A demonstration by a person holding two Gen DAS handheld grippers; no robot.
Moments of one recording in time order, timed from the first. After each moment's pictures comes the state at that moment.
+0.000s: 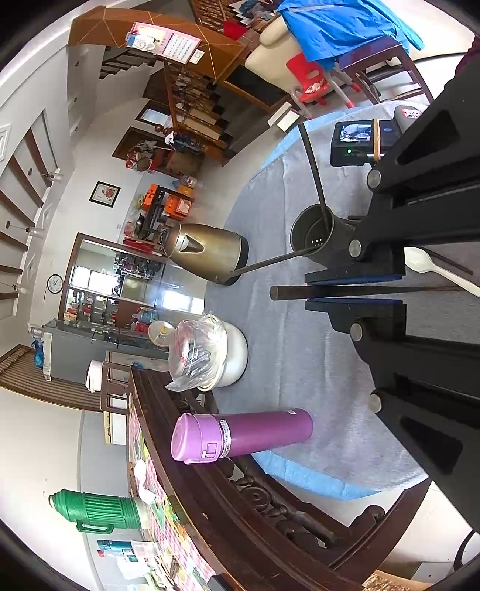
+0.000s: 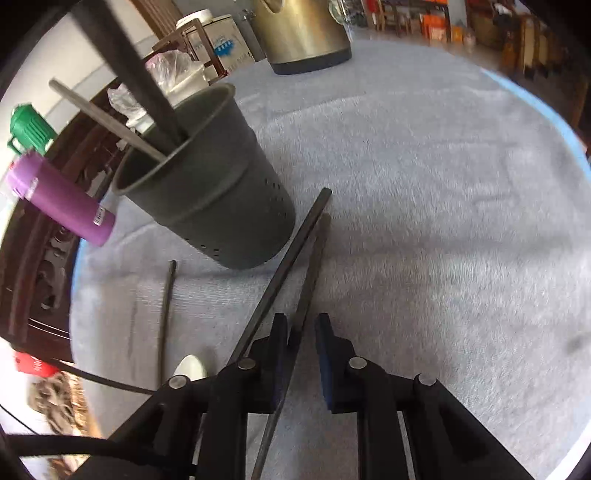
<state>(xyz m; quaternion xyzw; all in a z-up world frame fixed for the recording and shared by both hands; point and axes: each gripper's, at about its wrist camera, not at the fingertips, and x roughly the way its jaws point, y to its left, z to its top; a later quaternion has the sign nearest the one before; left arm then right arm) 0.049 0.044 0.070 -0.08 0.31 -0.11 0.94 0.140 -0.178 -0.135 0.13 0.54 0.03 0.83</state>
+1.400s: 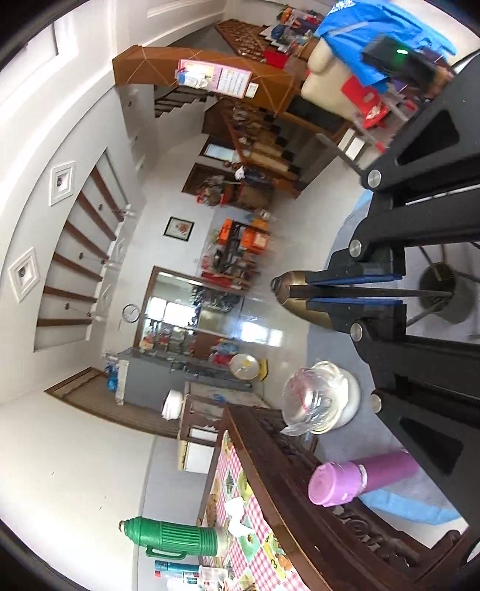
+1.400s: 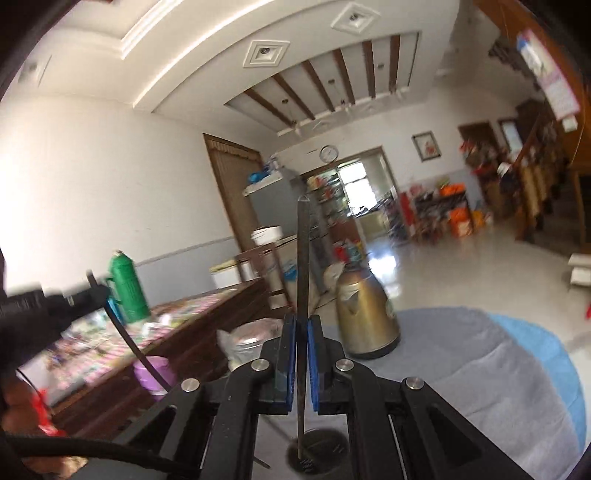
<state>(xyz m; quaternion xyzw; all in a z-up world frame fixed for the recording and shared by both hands) 0.083 0.007 0.164 -0.11 0.14 -0.16 0.97 0.086 -0.172 0.077 0.14 0.09 0.05 0.98</state>
